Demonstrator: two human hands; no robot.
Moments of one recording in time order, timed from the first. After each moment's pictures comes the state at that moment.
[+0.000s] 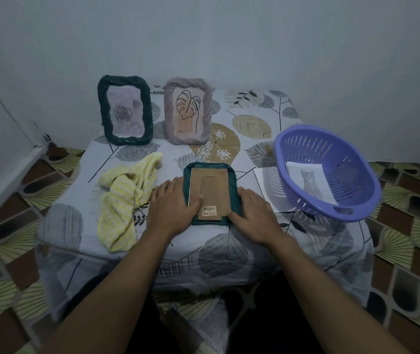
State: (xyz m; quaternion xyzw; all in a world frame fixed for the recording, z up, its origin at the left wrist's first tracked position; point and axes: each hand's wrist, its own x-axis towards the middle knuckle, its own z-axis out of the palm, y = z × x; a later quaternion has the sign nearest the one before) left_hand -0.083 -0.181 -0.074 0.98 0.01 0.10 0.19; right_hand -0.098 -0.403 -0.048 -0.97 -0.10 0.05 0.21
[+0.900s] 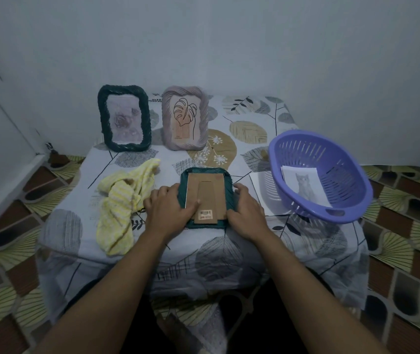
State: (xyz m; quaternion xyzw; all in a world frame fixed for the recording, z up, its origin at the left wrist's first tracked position) left_hand -0.090 -0.188 -0.059 0.97 0.06 0.10 0.22; right_hand -0.103 -0.386 -0.025 -0.94 -0.03 0.05 0.35
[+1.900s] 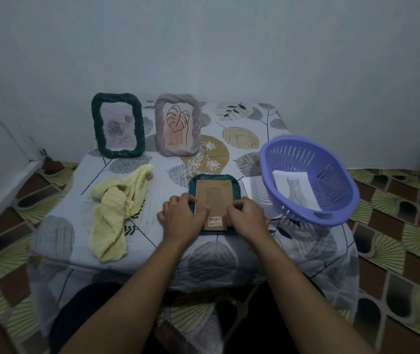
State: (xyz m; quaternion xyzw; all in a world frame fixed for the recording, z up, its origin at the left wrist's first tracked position) left_hand -0.101 -0.240 -0.049 0.94 0.11 0.09 0.31; right_hand -0.105 -0.395 -0.018 -0.91 0.11 0.05 0.40
